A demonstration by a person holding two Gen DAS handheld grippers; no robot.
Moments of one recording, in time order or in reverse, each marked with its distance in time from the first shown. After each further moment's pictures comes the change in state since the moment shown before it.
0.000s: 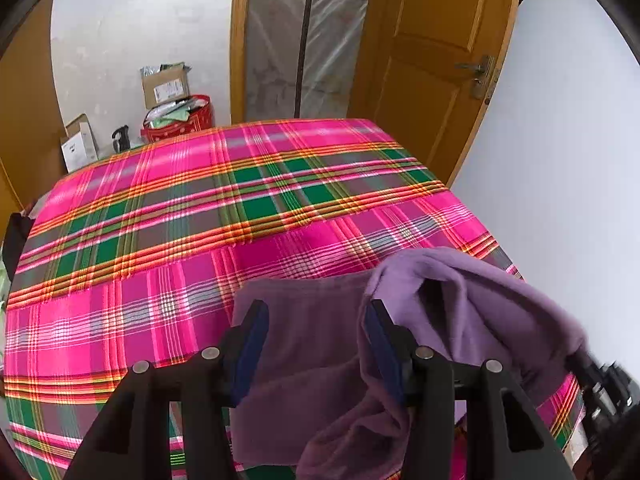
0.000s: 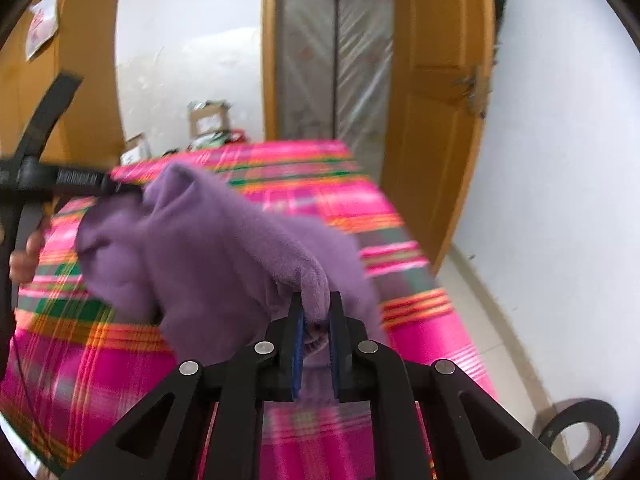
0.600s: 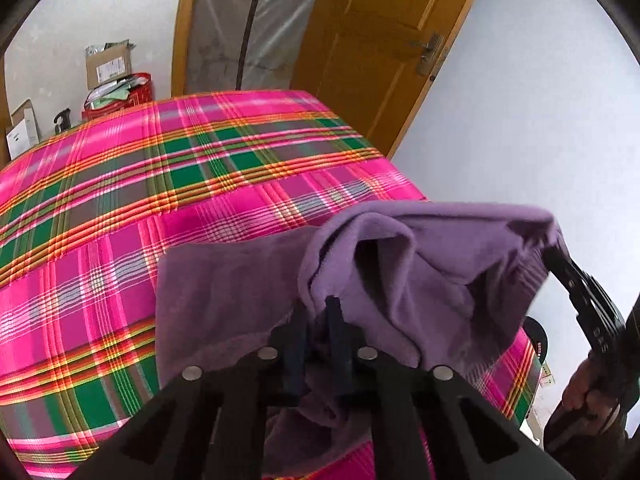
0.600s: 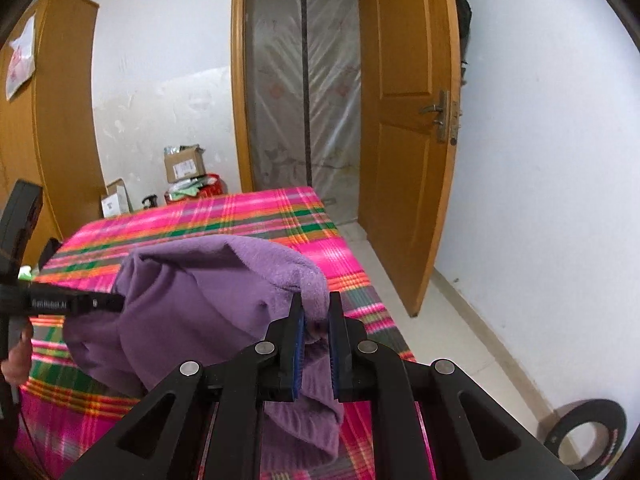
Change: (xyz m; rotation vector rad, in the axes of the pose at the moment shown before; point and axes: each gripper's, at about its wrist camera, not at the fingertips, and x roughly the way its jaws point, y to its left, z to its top) left arm -0.004 -0.019 -0.018 0.029 0.063 -0.225; right arm -0.006 -0.019 0.046 0.070 -0.109 -0.032
